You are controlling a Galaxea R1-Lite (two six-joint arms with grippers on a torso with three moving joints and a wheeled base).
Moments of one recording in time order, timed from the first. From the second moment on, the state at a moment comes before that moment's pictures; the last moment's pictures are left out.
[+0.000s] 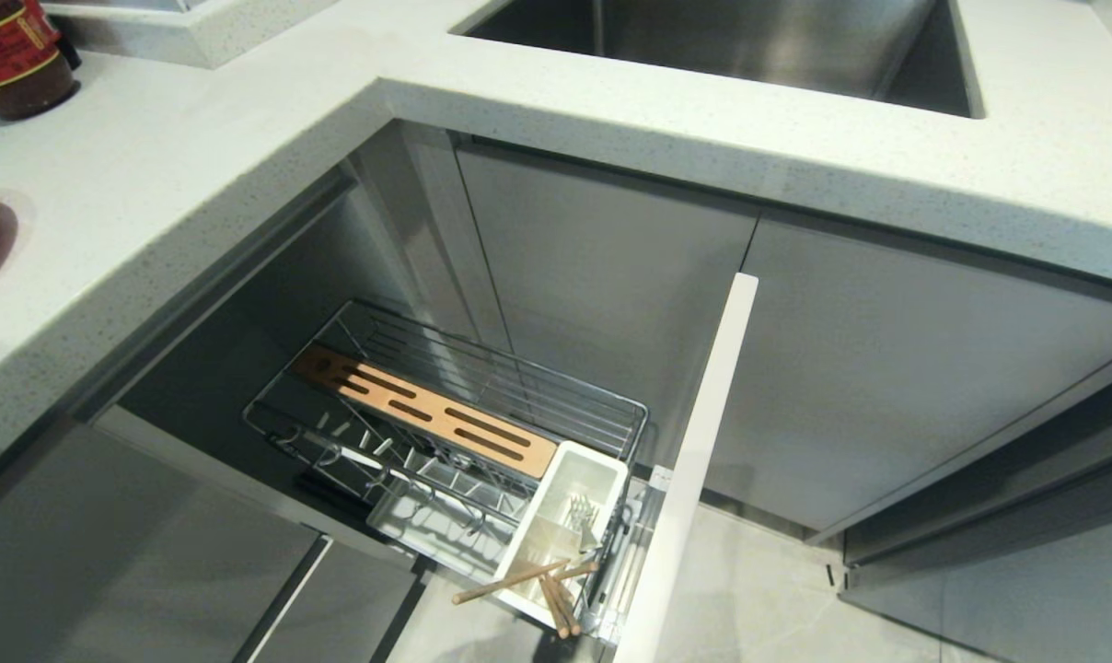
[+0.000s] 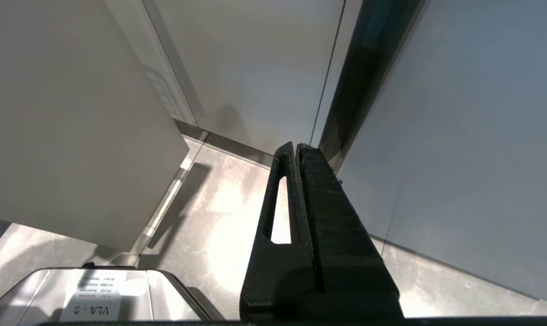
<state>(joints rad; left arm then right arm) 0.84 0.96 -1.55 1.07 -0.15 -0.28 0.00 0.00 0.00 0.00 0.00 -0.01</state>
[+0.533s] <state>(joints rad) 0.78 1.02 -1.46 0.95 -0.17 -0.34 0.00 0.00 0.00 0.00 0.00 -0.01</state>
